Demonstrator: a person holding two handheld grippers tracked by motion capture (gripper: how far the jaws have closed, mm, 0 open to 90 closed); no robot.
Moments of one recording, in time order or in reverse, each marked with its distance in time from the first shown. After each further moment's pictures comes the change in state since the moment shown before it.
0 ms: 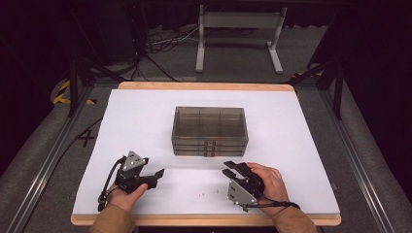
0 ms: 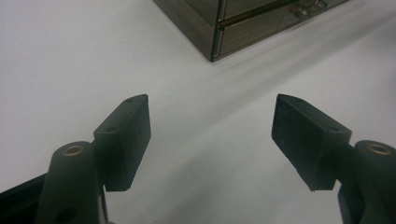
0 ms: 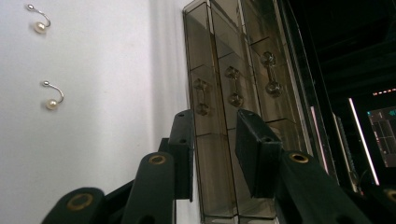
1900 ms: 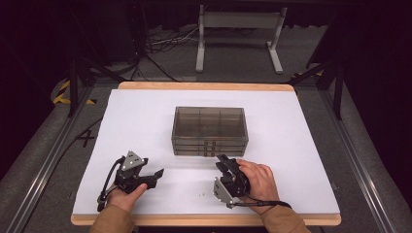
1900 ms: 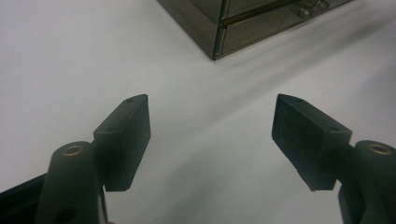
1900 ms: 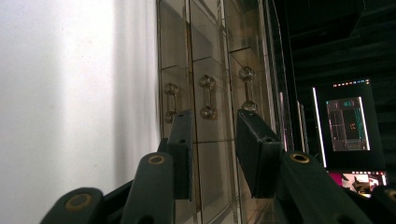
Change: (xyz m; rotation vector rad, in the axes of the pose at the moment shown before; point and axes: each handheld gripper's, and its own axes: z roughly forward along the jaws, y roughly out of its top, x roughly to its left) left arm 0.002 -0.001 0.000 0.003 -0.001 -0.014; right arm 0.000 0.030 0.021 0.125 -0.116 -0.099
